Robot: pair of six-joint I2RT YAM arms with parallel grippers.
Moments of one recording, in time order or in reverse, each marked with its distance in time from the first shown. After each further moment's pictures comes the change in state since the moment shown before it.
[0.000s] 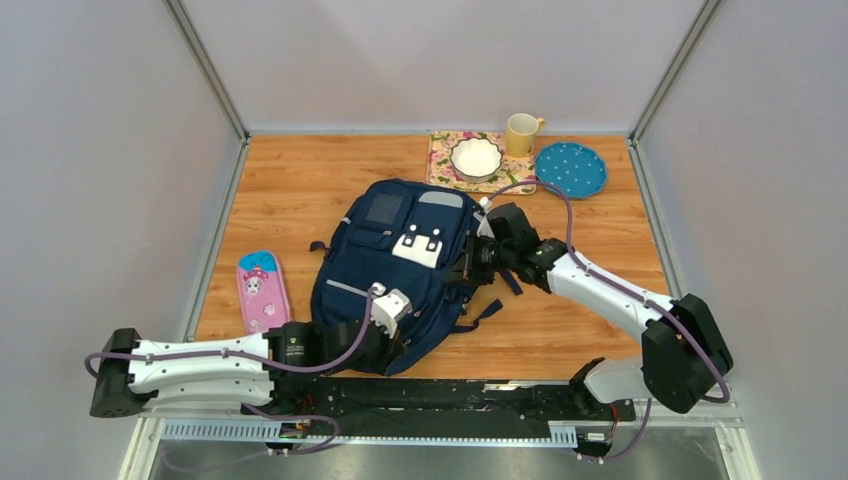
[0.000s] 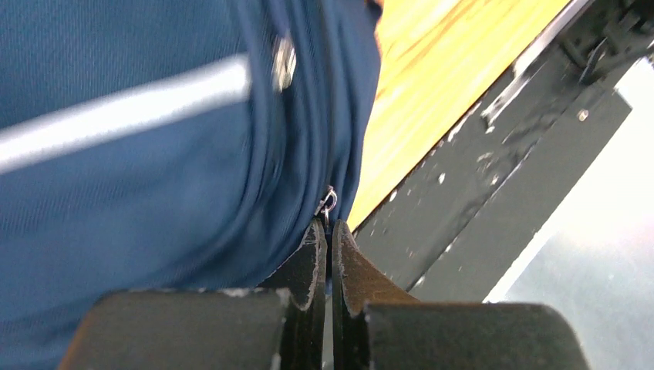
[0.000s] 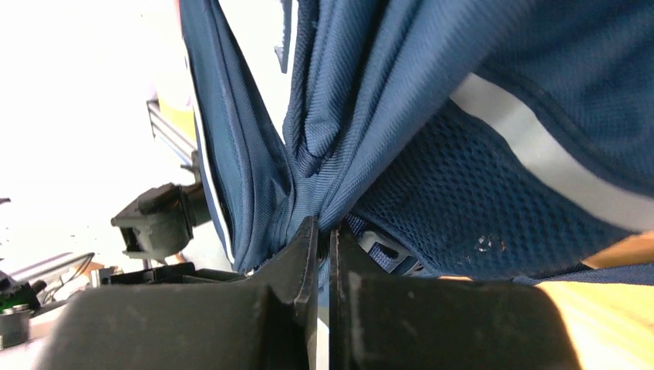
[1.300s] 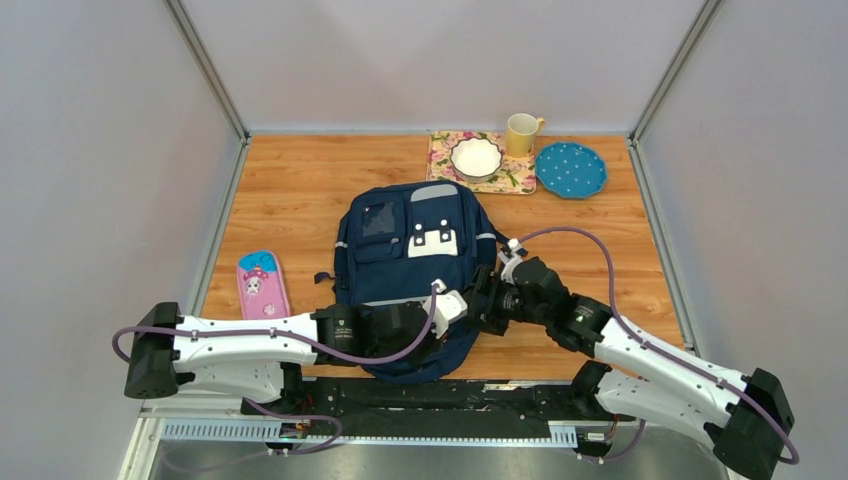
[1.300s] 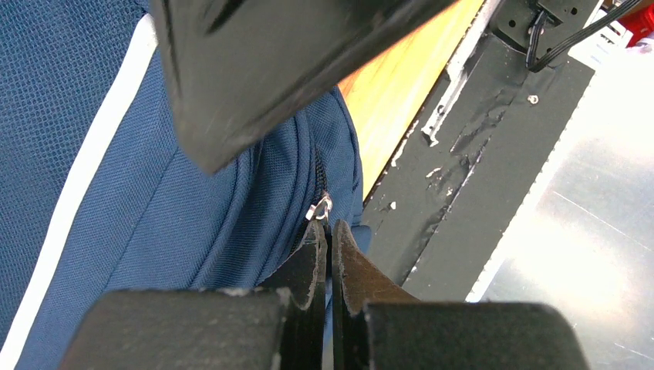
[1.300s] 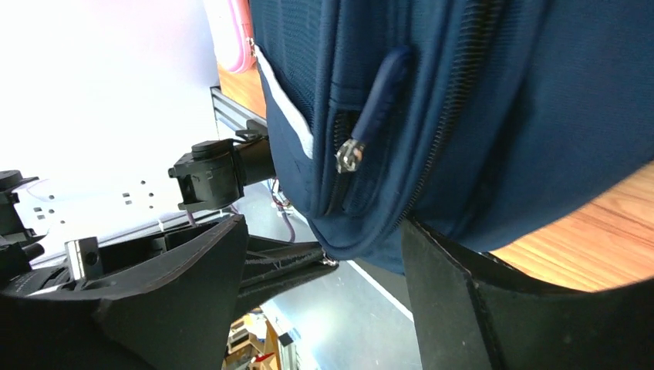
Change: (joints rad) left arm -0.012 0.337 0.294 -0.028 0.135 0.222; right arm 0.203 -0.500 -0.318 0.012 0.194 0.324
